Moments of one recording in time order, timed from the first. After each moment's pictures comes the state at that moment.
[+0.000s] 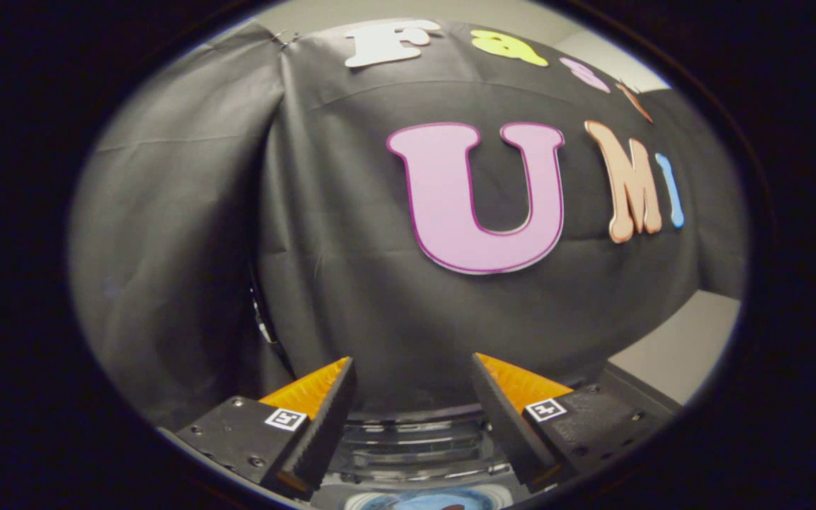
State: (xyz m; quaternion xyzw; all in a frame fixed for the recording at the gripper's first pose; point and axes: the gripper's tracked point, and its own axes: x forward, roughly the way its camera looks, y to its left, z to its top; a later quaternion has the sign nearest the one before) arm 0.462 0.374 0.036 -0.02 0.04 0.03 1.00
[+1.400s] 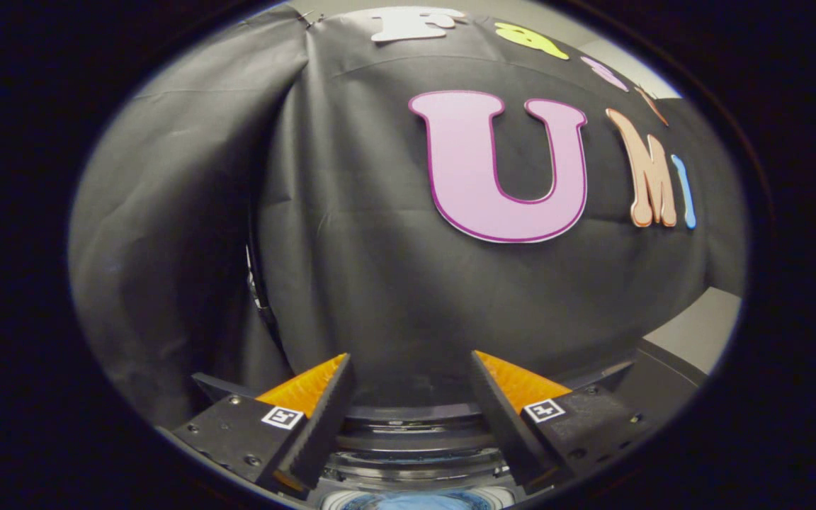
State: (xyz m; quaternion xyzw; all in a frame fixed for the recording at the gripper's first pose) arm 0.505 0.392 -0.011 -0.01 0.08 0.05 1.00
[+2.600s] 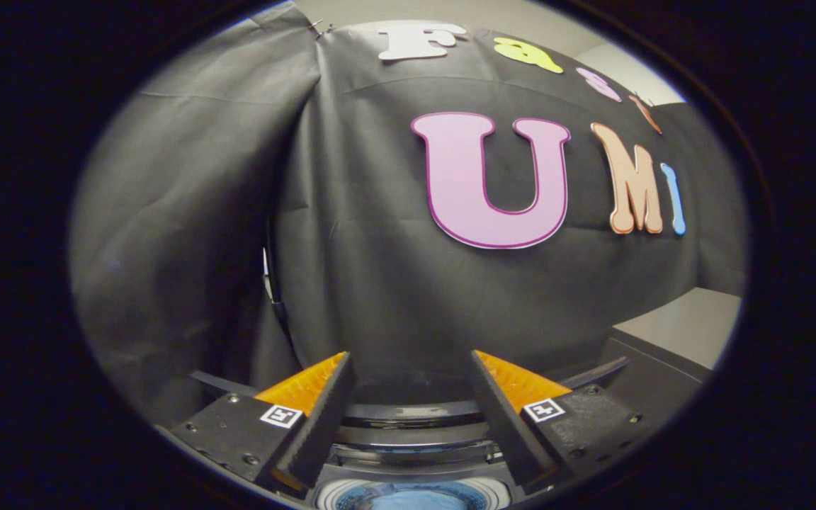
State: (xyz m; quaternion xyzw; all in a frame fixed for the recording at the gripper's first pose) arm 0.491 0.387 0.000 -0.01 0.03 0.05 1.00
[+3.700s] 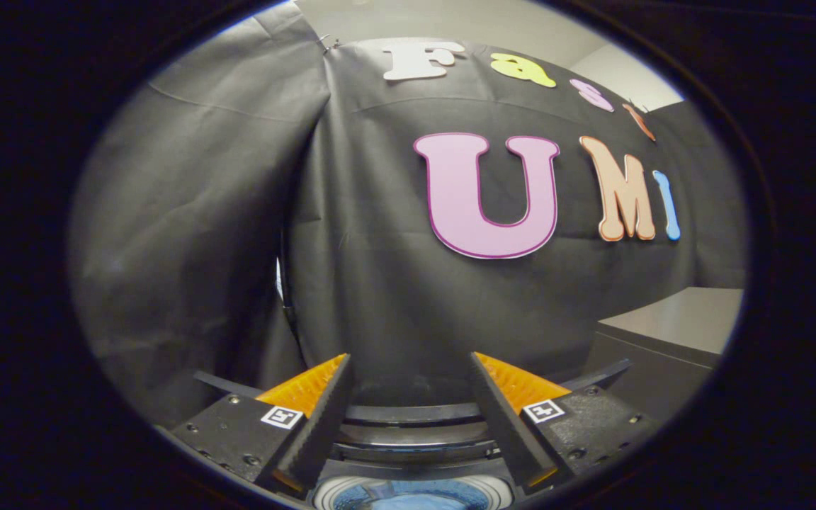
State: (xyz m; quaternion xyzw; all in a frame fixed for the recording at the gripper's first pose) arm 0.492 0.387 0.005 -0.01 -0.01 0.05 1.00
